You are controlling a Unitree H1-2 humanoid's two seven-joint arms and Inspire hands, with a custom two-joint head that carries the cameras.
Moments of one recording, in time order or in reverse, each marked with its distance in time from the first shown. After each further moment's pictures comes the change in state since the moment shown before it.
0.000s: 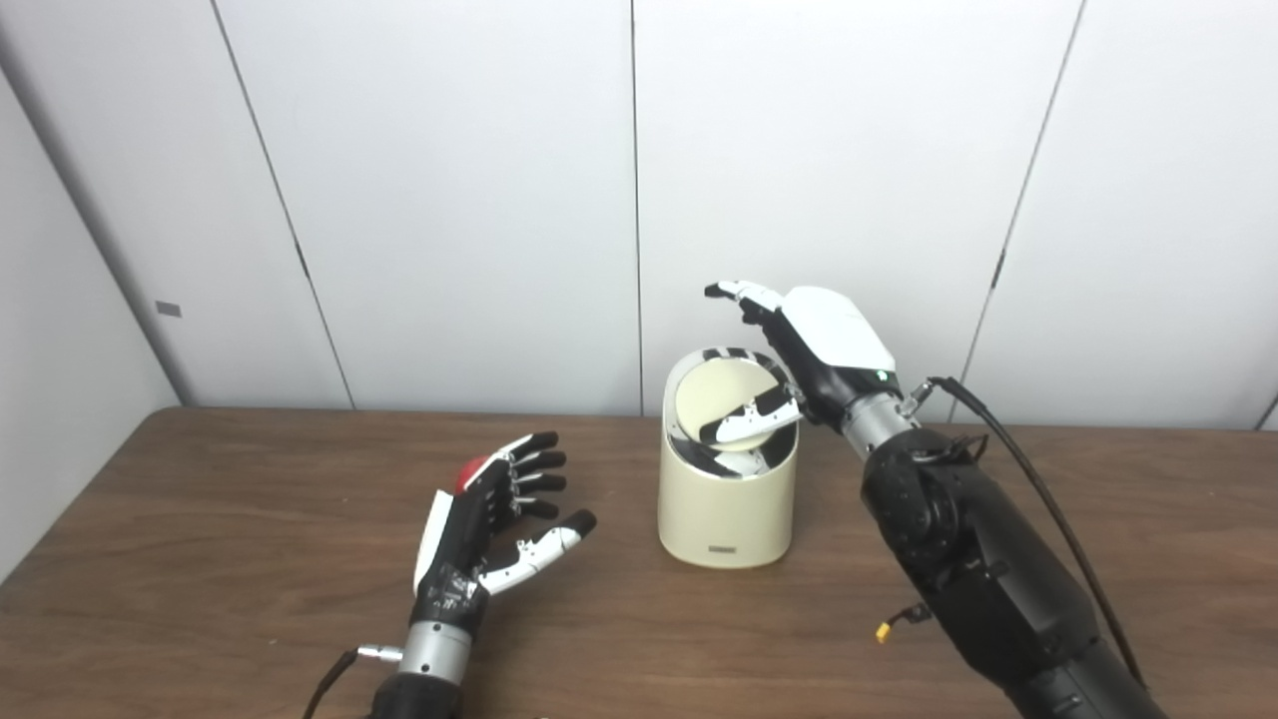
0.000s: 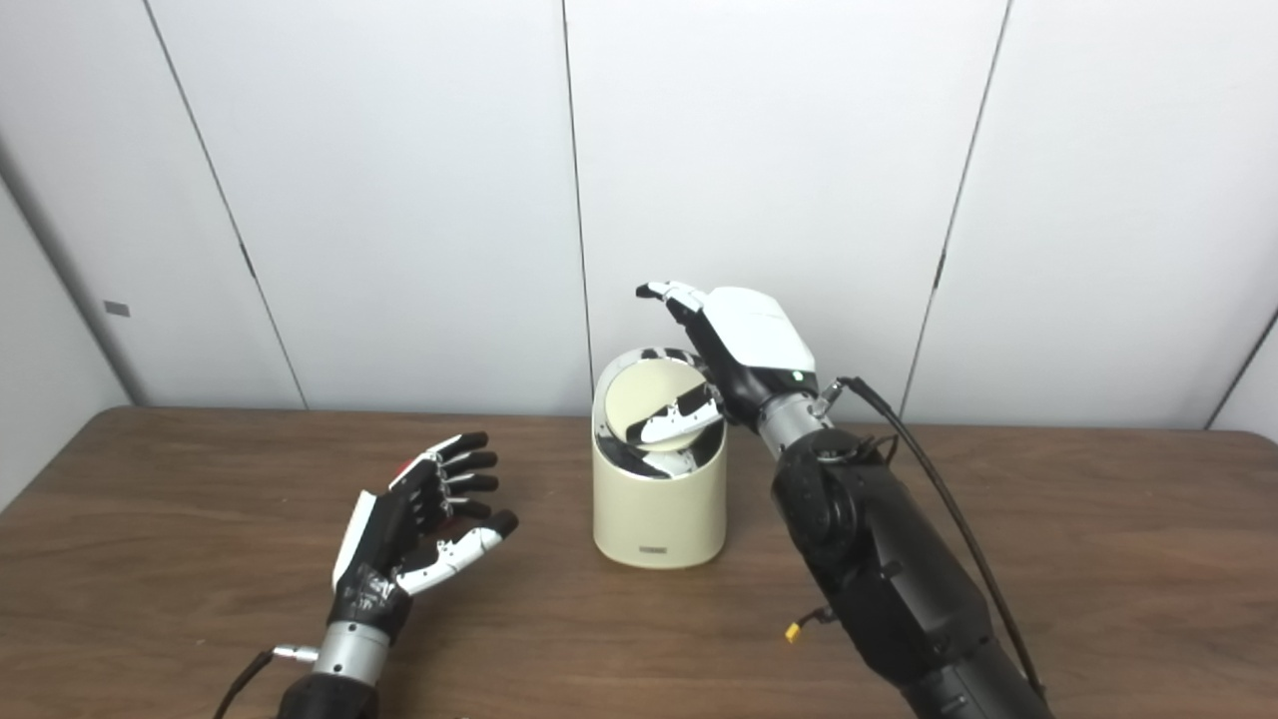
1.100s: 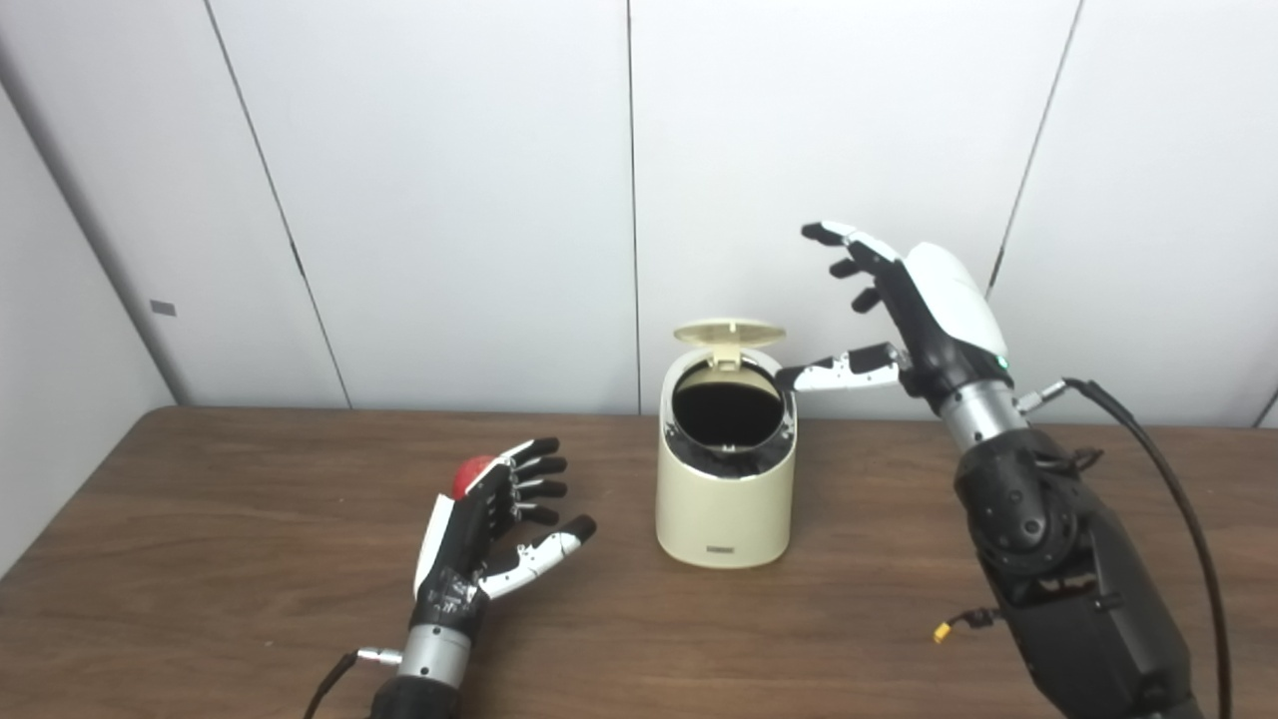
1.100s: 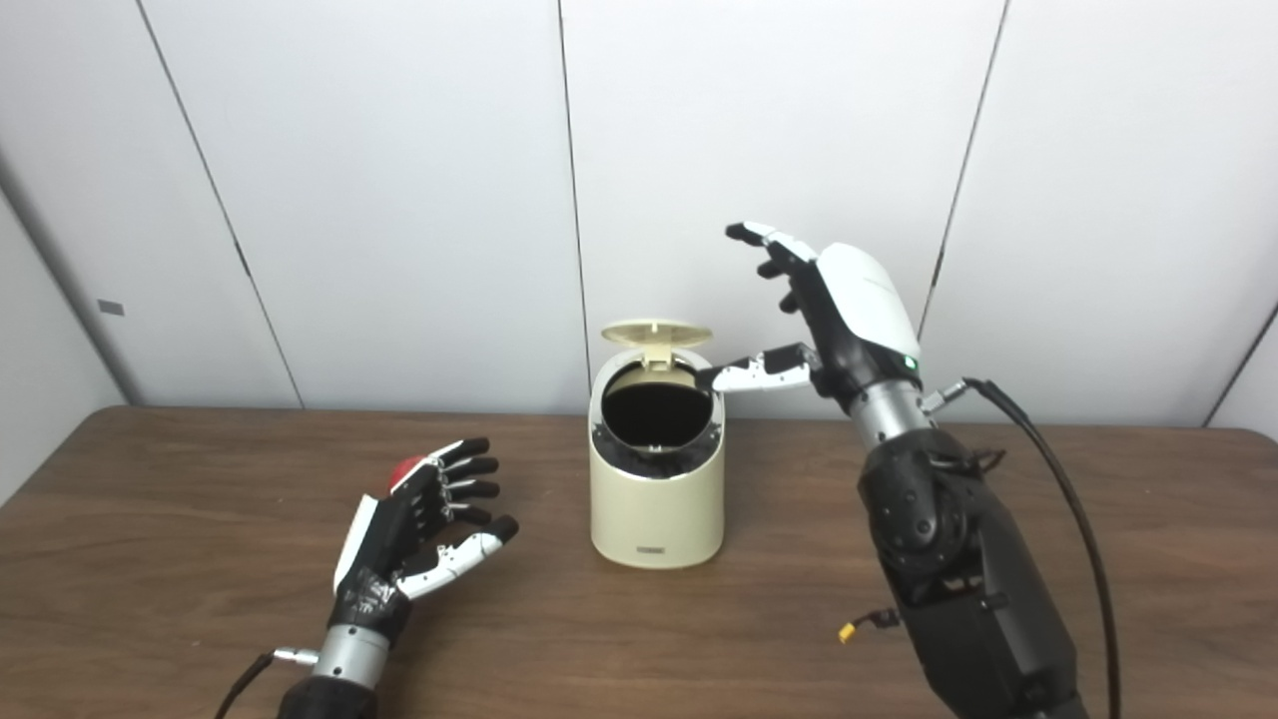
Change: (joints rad) left arm -0.002 0.000 0.001 0.020 0.002 -0.007 -0.010; right arm 0.145 -0.020 -0.253 -0.224 0.161 -0.002 -0.027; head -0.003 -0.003
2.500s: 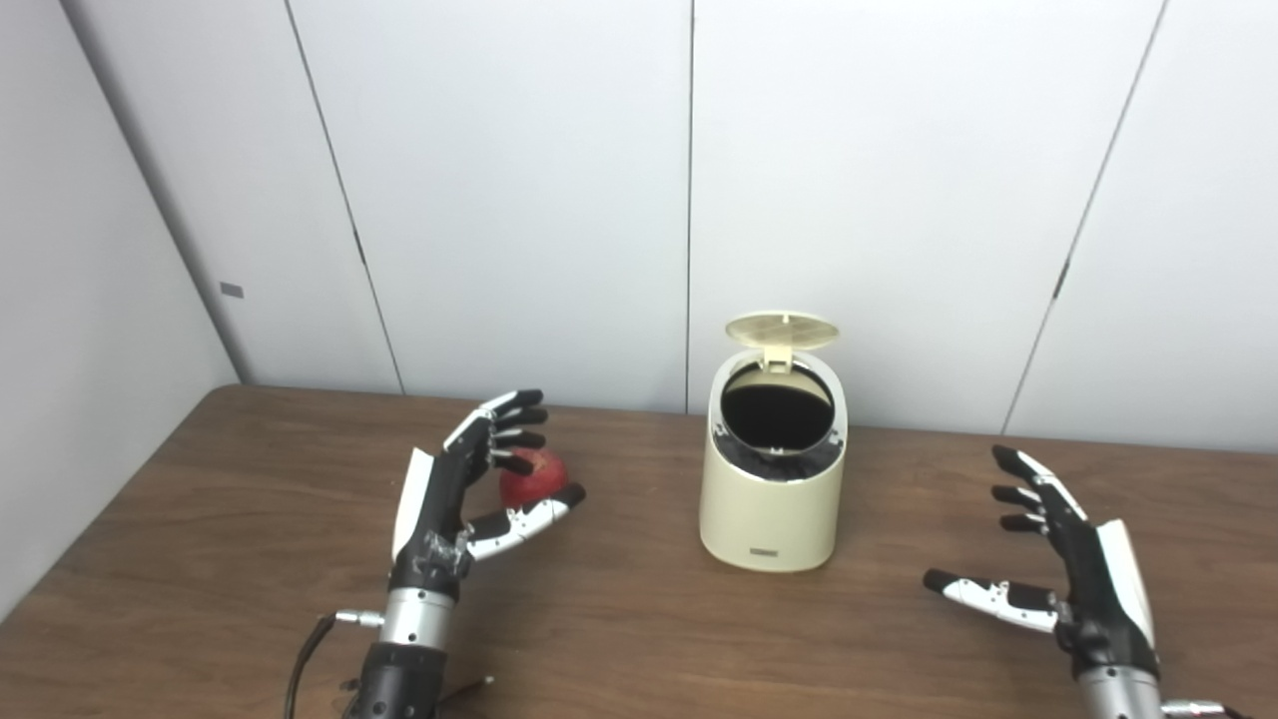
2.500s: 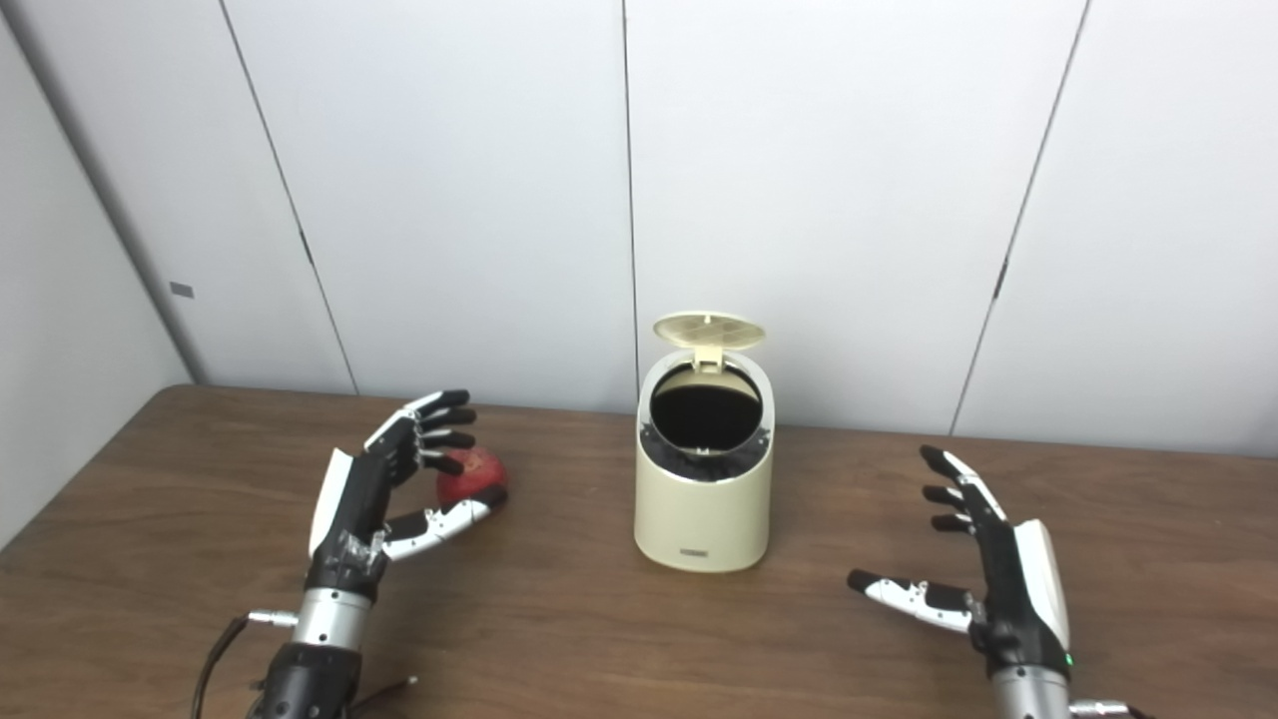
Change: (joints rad) left arm 0.005 0.073 0.095 -0.123 0.170 -0.051 0.127; right arm 0.360 0.051 -0.124 0.181 0.216 -0.349 -0.252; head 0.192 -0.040
